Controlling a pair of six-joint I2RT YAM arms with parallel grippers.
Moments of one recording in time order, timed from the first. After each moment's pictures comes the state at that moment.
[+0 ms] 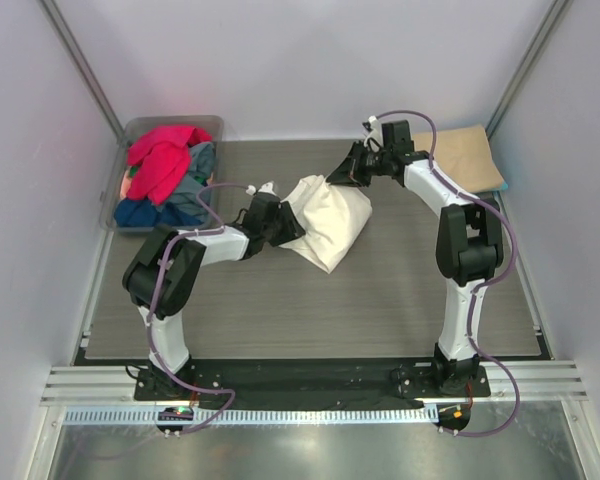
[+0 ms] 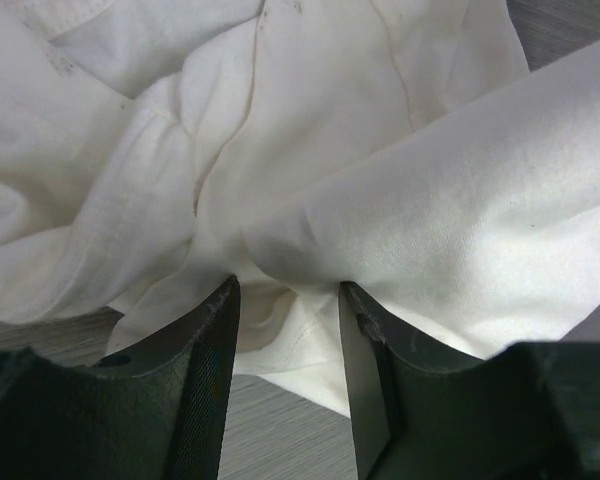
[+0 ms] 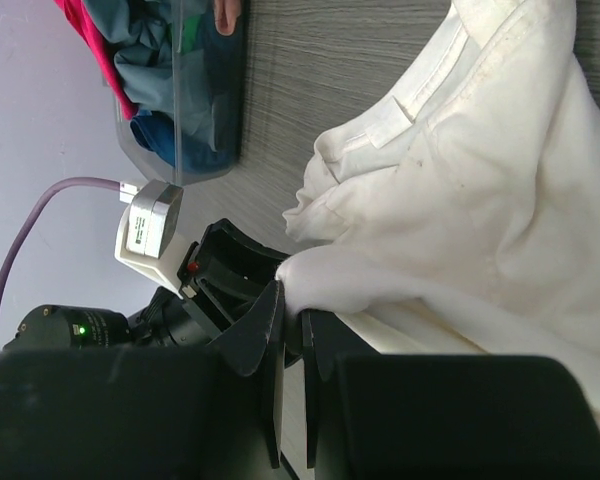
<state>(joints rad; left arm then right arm) -0.54 1.88 1.03 0.19 0.04 -0.76 0.22 2.07 1.68 -0.31 -0.75 0.63</state>
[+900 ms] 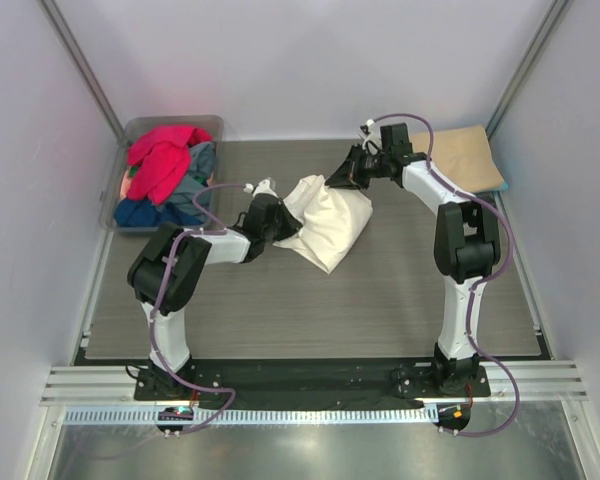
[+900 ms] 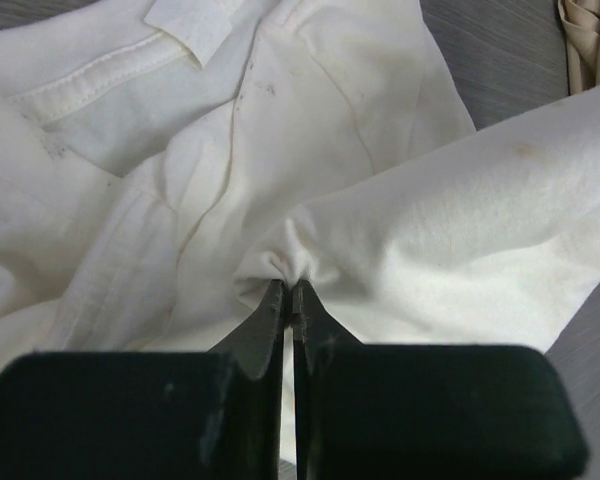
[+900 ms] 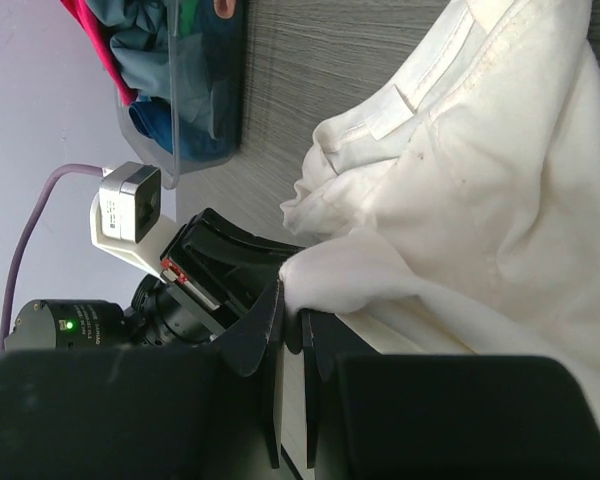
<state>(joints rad) -0.53 1.92 1.00 0.40 0.00 -0.79 0.21 2.10 1.68 -0.30 -0.79 0.62</state>
